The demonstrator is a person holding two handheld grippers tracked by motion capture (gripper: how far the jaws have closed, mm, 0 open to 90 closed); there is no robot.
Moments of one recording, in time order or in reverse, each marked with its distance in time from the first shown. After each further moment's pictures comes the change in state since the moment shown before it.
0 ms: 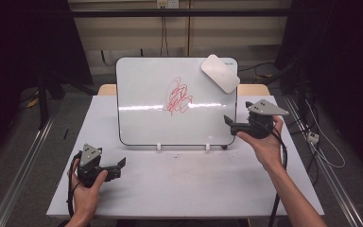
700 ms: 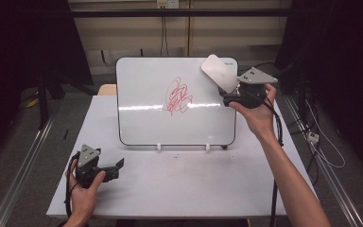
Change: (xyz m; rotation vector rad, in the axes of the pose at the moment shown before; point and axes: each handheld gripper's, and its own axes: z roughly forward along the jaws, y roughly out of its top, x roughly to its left) left arm 0.006 -0.003 -0.002 0.002 -0.009 0.002; right arm -0.013 0.071 0.037 -0.031 -0.059 -0.141
